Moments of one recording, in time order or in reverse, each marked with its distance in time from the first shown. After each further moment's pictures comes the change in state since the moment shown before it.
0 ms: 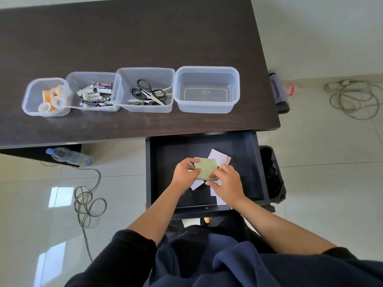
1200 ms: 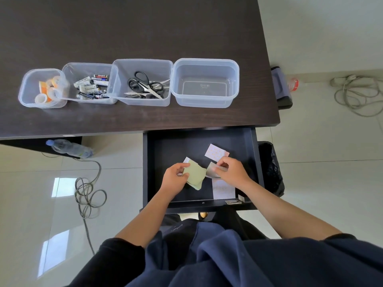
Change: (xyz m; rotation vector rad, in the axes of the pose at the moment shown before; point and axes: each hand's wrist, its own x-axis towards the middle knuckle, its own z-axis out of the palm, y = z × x) left_hand -0.017 -0.027 -0.012 0.117 0.058 -0.051; right_hand 0.025 0.024 -0.024 0.358 -0.307 0.378
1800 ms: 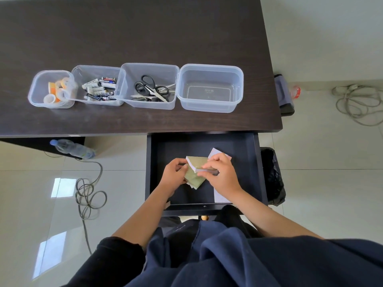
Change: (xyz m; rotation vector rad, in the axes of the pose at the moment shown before) left_hand 0.004 0.017 -0.011 -0.247 -0.021 -0.001; right_hand -0.022 -0.039 0.025 0.074 0.260 -0.468
